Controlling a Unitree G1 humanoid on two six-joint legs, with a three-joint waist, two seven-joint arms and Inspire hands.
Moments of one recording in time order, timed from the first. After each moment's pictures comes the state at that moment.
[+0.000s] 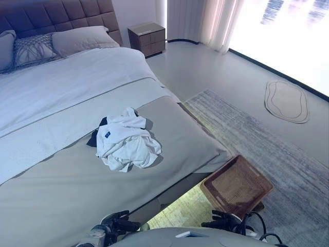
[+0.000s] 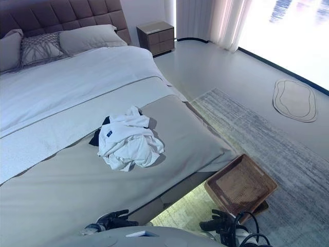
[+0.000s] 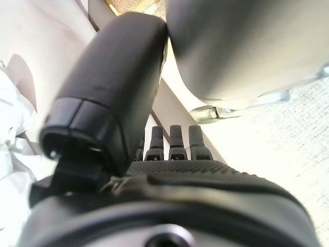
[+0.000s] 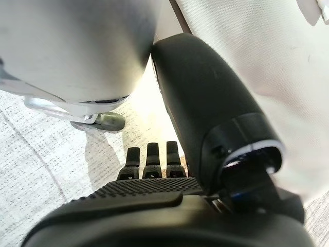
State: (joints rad) left arm 0.00 0.24 -0.20 1.25 -0.22 -0.04 -0.16; right arm 0.00 -0.25 0.13 1.25 0.15 -0.02 0.11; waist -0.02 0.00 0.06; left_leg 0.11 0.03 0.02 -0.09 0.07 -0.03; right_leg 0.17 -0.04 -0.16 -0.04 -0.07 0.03
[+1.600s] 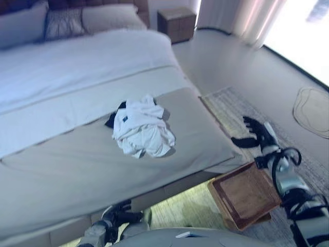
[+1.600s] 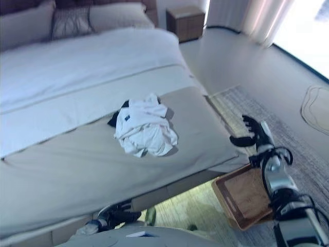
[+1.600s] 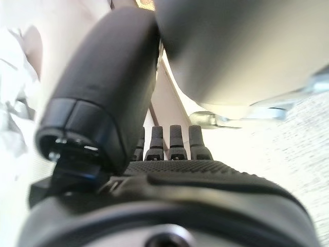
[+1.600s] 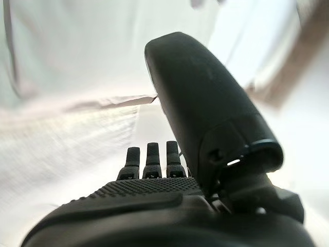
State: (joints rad) left arm -0.05 0.28 -0.24 1.15 -0.29 -0.12 -0.16; right arm -0.41 -0.72 0.20 0.75 -0.02 -0.13 -0.11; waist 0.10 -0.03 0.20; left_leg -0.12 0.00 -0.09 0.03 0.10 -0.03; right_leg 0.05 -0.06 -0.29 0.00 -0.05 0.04
